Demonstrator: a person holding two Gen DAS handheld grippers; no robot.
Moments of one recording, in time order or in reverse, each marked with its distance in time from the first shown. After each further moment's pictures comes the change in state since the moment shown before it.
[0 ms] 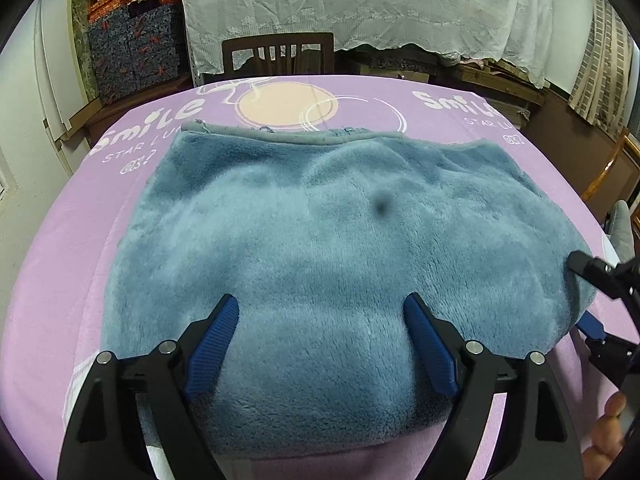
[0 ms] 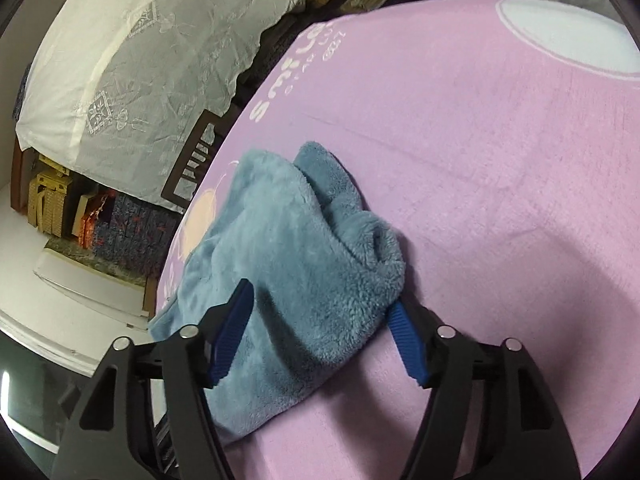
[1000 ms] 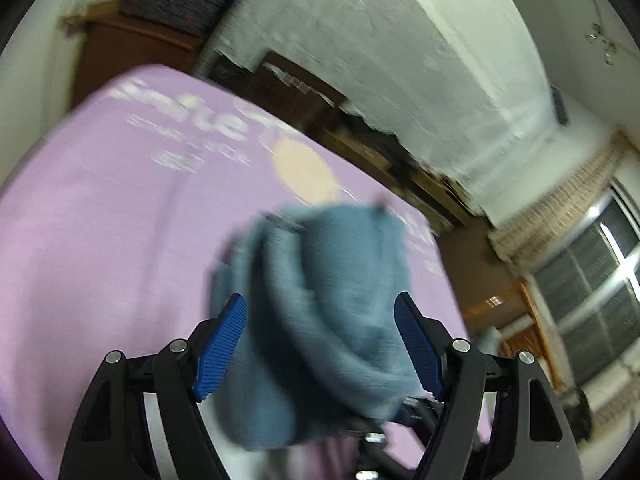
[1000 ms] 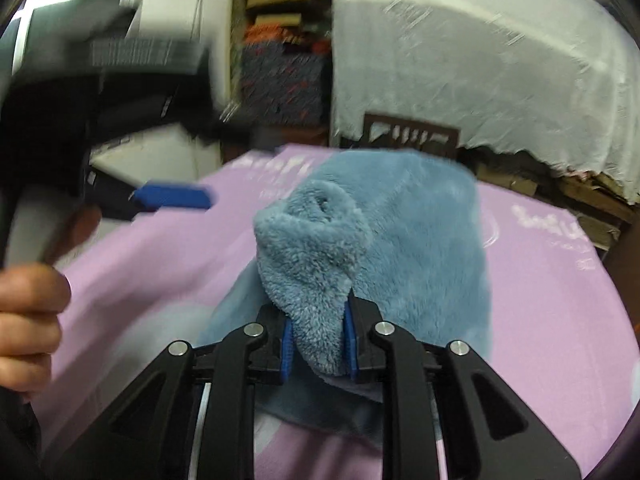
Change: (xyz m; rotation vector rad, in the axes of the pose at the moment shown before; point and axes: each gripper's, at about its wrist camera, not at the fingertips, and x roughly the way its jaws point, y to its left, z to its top) left arm -0.070 0.164 0.036 -0.416 -0.062 -0.511; right arm 0.055 0.229 -0.181 -1.181 -0.019 0.079
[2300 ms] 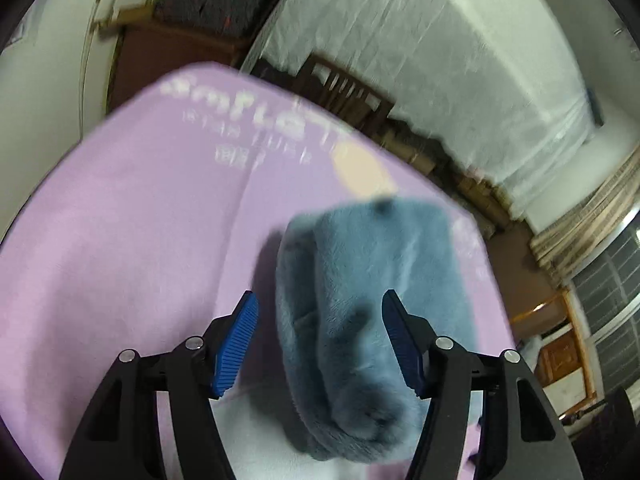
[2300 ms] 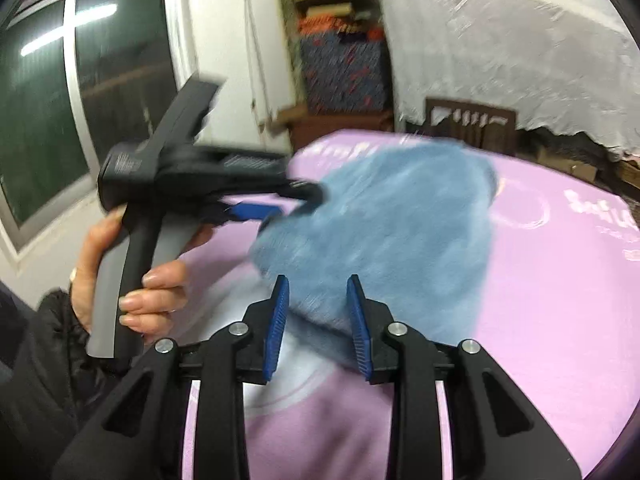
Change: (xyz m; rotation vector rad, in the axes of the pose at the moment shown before) left arm -0.014 0.035 -0.003 -0.024 -0.089 0.169; right arm -0.065 -0.025 0.003 0.029 0.010 0.283
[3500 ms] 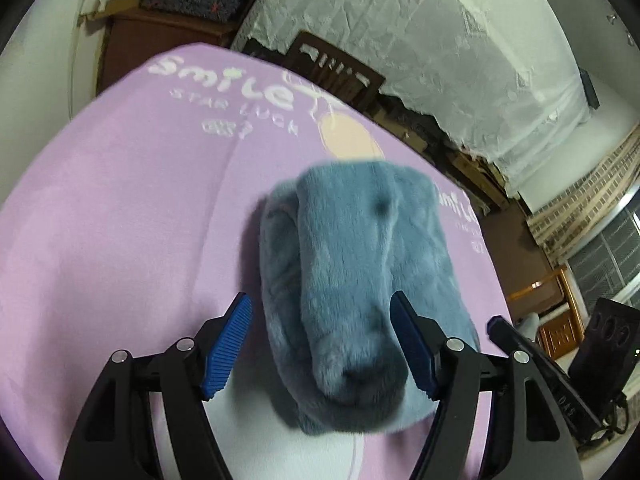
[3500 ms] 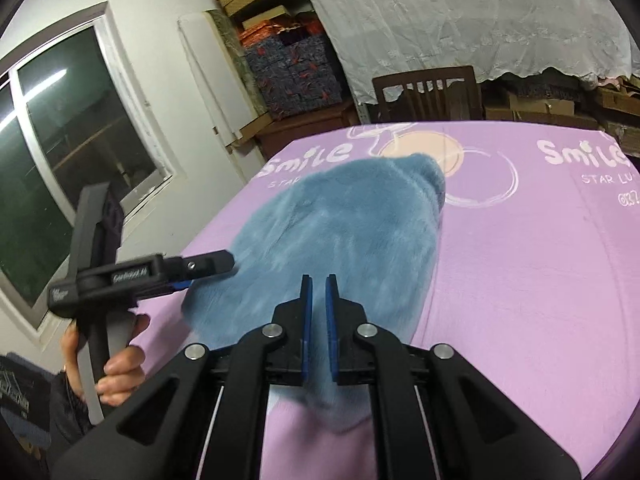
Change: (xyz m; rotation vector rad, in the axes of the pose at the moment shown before) left arm 0.020 -0.005 -0.024 0.037 0.119 0.001; right arm 0.028 -0.094 0.023 0.234 0.063 0.041
